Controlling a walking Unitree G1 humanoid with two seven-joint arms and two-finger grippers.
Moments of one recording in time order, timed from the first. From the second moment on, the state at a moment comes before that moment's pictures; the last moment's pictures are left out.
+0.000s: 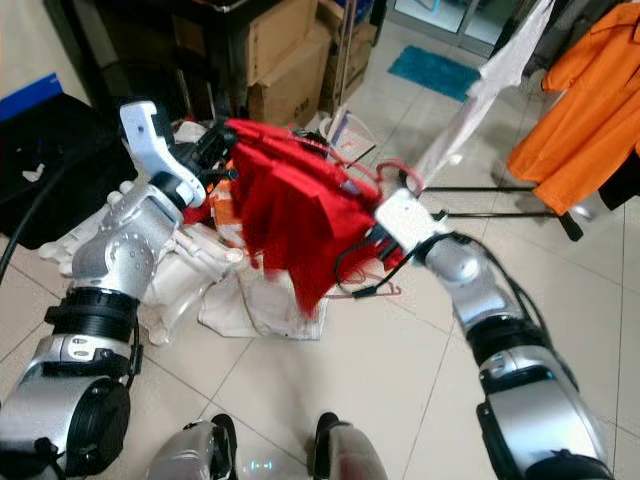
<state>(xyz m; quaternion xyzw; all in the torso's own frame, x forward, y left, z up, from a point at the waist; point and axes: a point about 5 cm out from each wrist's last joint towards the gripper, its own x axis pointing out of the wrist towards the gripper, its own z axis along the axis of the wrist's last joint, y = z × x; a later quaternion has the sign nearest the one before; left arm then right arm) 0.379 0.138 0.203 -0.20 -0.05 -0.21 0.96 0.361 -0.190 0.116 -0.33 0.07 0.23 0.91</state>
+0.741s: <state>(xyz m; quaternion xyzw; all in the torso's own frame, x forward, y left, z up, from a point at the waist) 0.376 0.176 0.201 -0.09 0.05 -0.32 0.94 0.346 -0.199 0.115 -0.50 0.05 0.35 0.79</state>
